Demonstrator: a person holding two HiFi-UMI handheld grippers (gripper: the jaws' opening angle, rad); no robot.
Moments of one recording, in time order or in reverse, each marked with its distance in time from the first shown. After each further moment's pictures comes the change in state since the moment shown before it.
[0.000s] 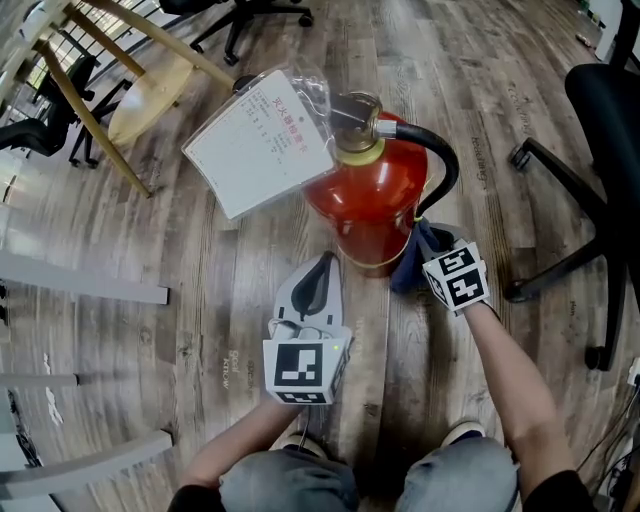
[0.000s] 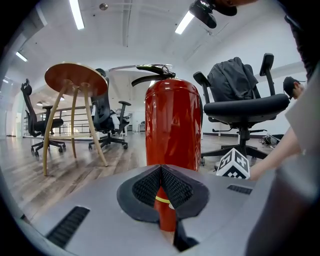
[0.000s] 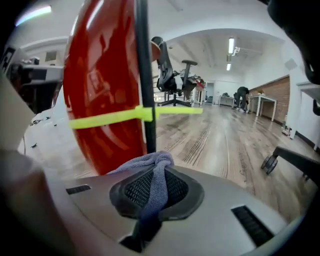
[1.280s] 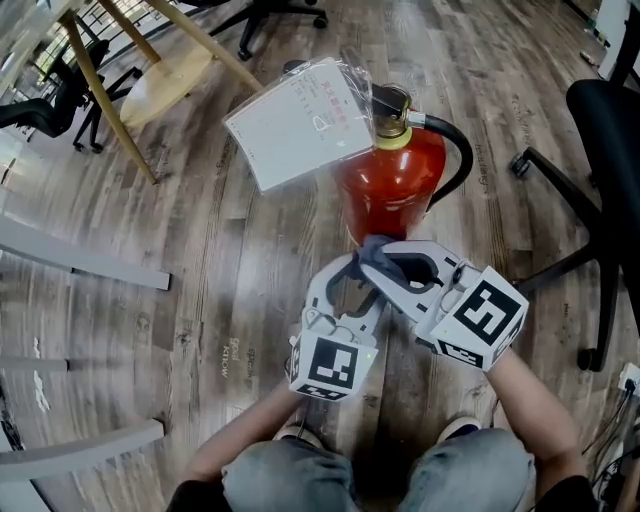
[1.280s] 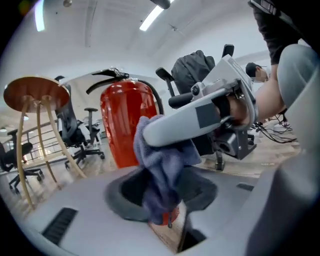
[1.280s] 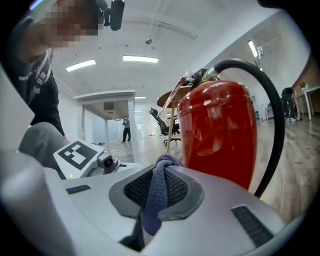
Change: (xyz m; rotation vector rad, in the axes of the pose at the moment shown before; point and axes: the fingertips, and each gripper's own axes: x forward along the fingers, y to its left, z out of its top) left arm -0.018 -0.058 -0.013 0.286 0.028 -0.261; right arm -0.146 0.171 0.166 -0.102 -0.398 0.539
